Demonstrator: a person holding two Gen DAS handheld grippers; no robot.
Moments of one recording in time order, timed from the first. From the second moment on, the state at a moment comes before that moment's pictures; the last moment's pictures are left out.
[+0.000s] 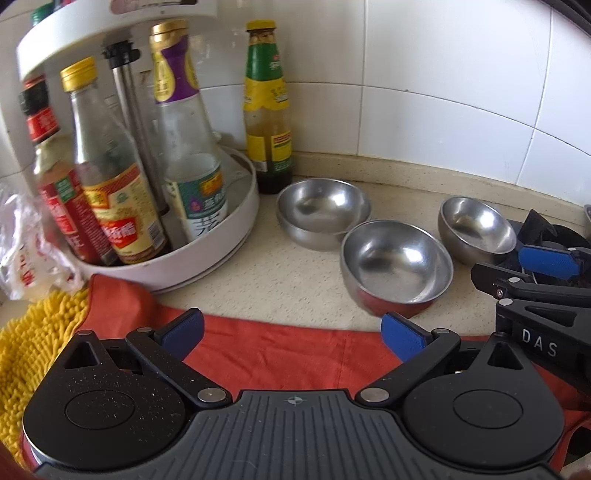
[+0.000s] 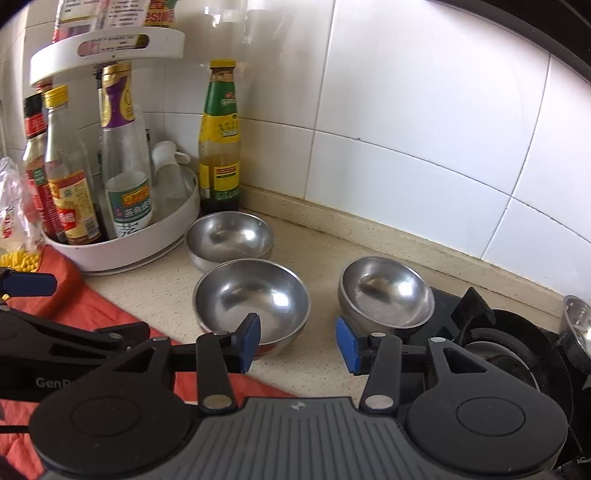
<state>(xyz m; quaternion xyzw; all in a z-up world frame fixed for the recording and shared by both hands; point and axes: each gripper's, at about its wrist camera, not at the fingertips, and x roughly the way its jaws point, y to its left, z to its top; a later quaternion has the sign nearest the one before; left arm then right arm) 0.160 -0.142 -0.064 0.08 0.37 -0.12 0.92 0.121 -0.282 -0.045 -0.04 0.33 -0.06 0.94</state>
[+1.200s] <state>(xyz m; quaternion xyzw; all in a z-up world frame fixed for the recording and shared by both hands) 0.233 -0.172 -0.086 0.12 0.38 -0.17 0.90 0.167 -0.313 -0.066 0.01 0.37 -0.11 0.92</state>
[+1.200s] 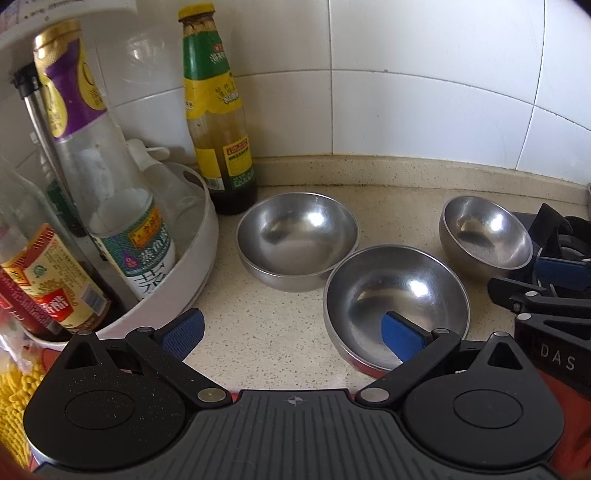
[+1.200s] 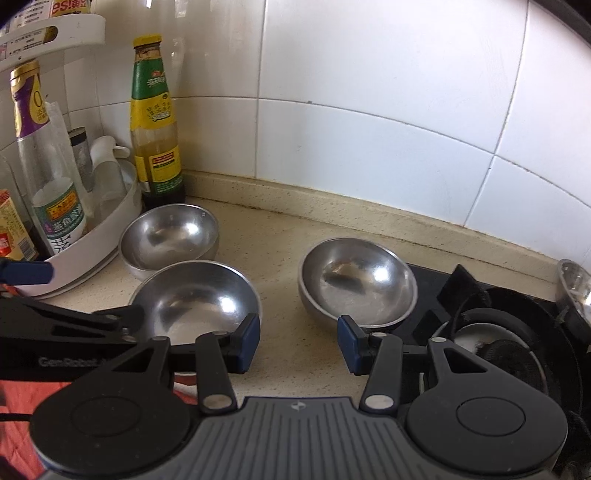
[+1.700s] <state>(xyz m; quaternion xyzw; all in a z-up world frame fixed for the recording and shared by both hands) 0.263 -0.171 -0.105 0.11 0.41 -0.18 0.89 0.197 -0.319 -0.079 0.04 0.40 -0.06 0.91</state>
